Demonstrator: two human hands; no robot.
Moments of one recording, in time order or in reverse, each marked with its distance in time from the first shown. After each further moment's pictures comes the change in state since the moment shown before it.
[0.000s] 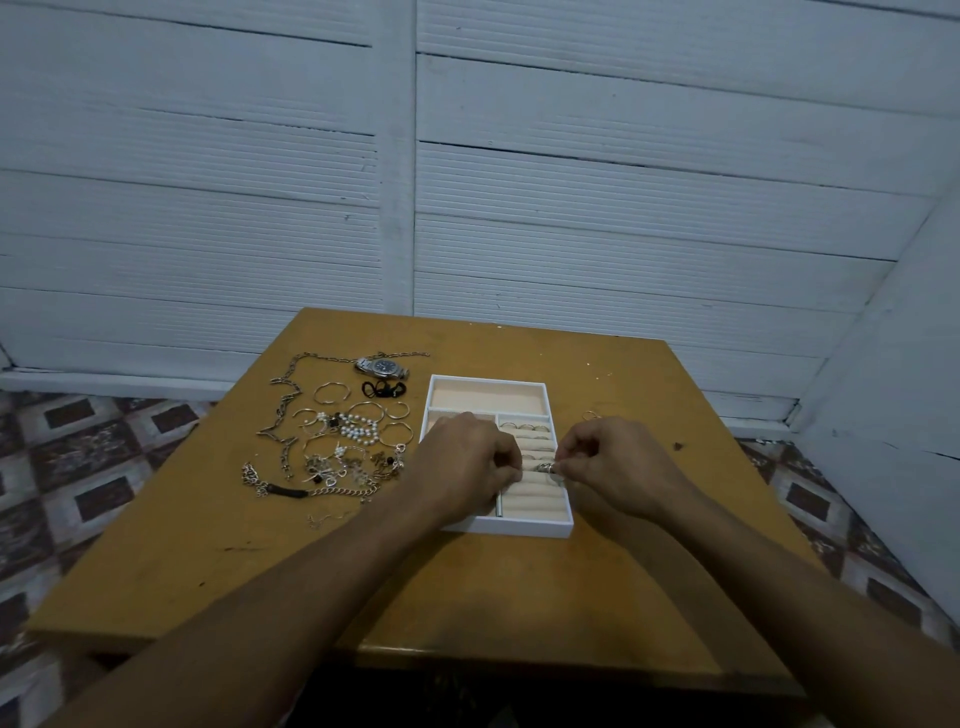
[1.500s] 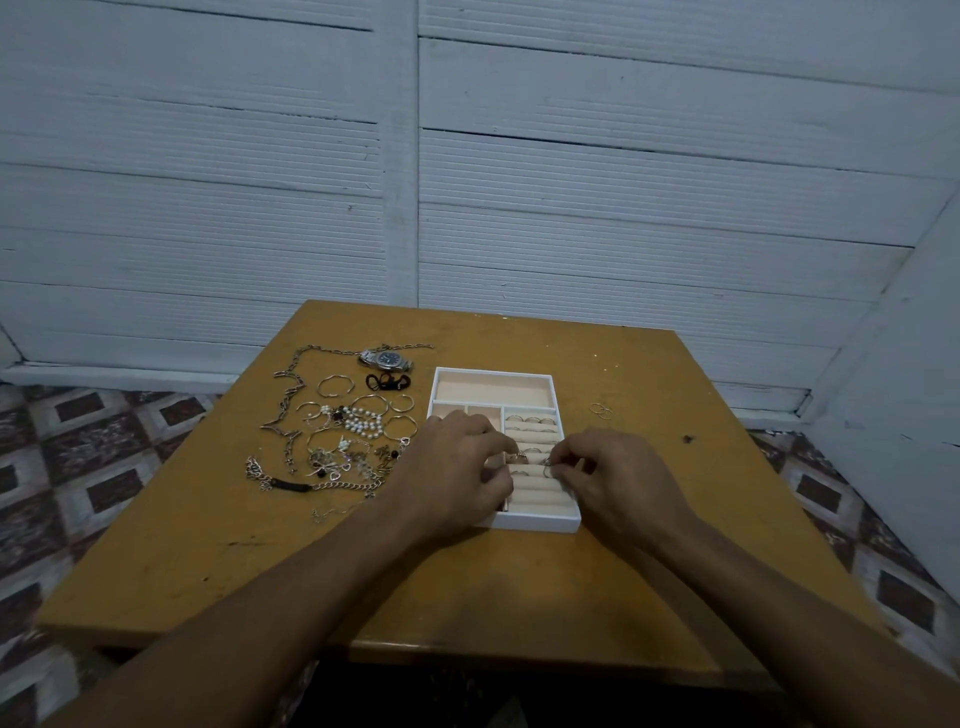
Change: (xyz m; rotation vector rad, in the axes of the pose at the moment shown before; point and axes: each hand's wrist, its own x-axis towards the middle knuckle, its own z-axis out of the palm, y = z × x) left_hand -0.019 -0.012 0.005 0.083 0.047 0.052; right_hand -0.011 0.013 0.026 -0.105 0.164 -0.244
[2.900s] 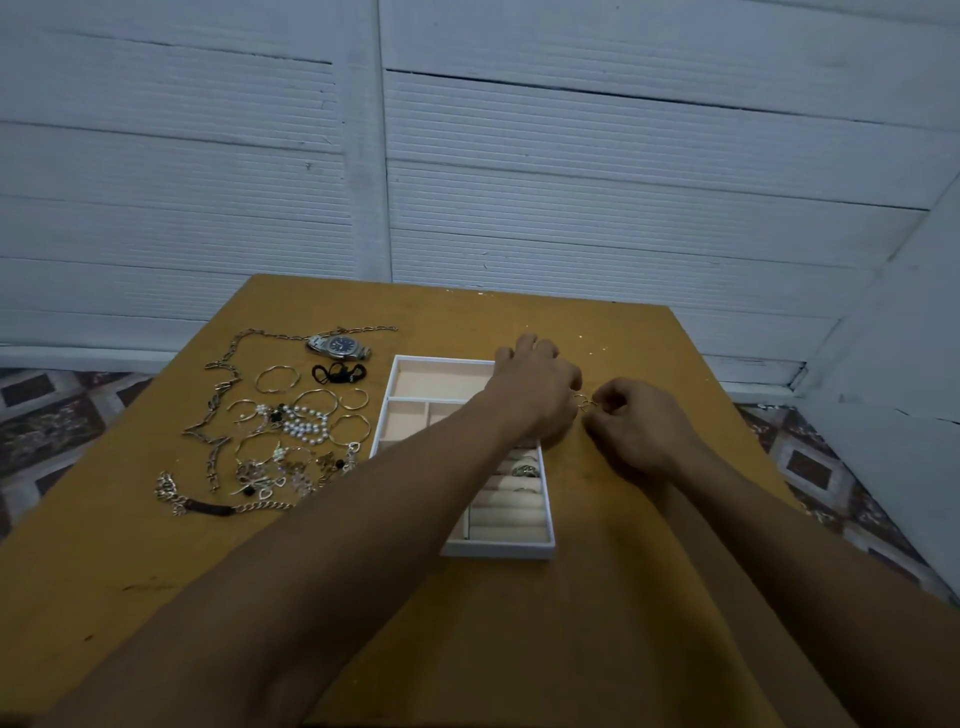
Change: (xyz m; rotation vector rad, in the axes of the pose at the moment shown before) left_hand 0.151 0.039 0.057 0.127 -0.332 -0.081; right_hand 0.063 0.081 -0.006 0.066 -0.079 0.428
